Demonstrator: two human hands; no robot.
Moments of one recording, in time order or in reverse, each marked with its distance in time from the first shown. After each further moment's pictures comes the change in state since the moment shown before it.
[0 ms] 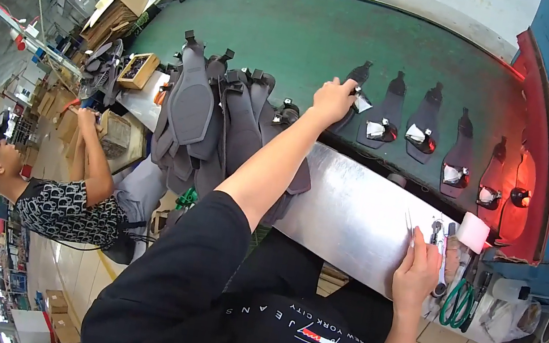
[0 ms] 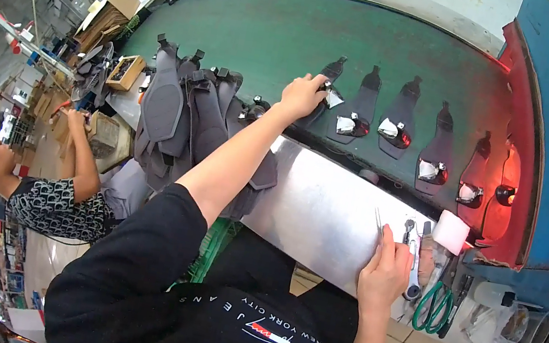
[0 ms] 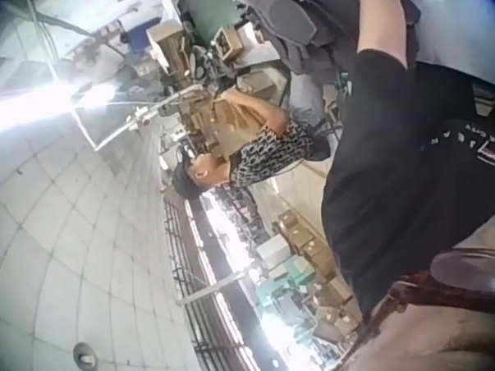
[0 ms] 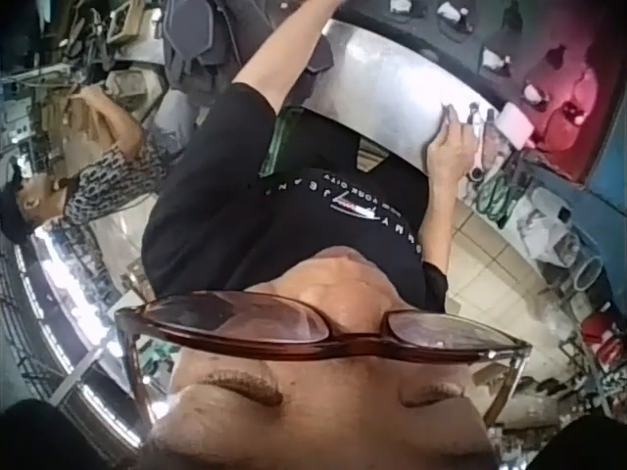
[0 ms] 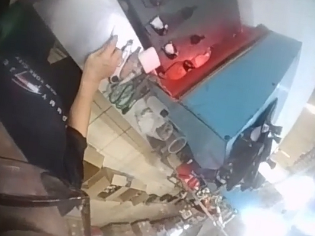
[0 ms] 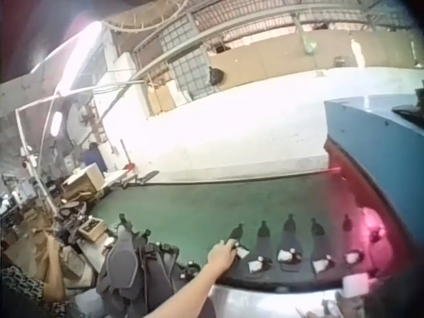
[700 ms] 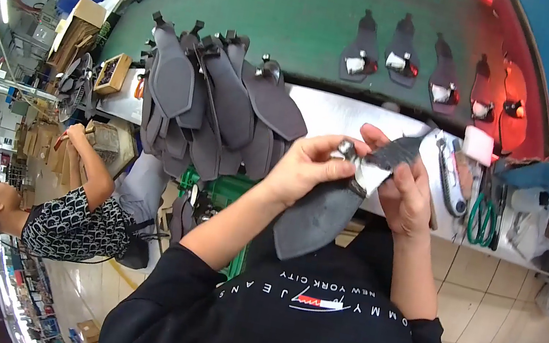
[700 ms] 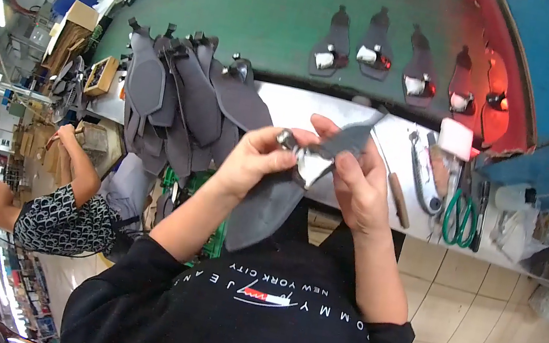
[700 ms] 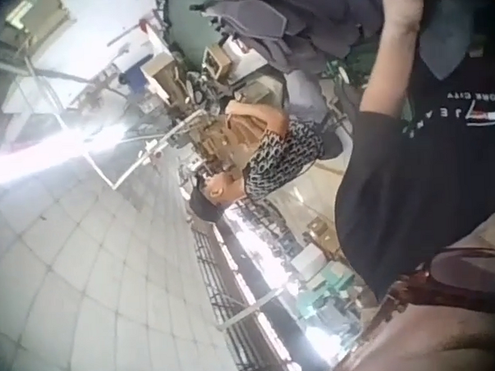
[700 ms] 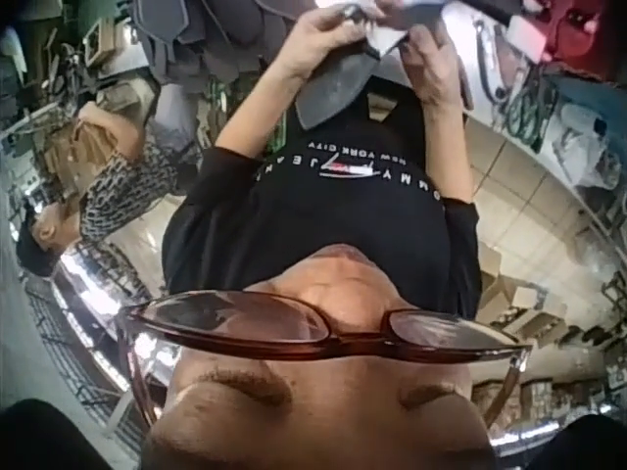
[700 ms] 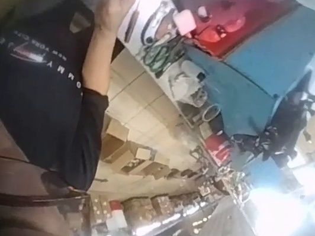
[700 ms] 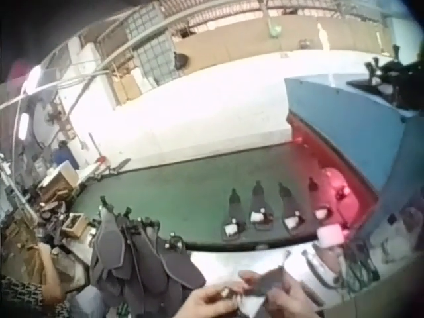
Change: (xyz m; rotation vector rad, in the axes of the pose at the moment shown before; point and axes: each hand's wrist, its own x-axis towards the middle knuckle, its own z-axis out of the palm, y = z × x) left_hand -0.254 0.109 -0.123 -1.563 -0.519 -0.135; right_hand 0.007 -0.076 -0.008 1.897 -0.373 0.101
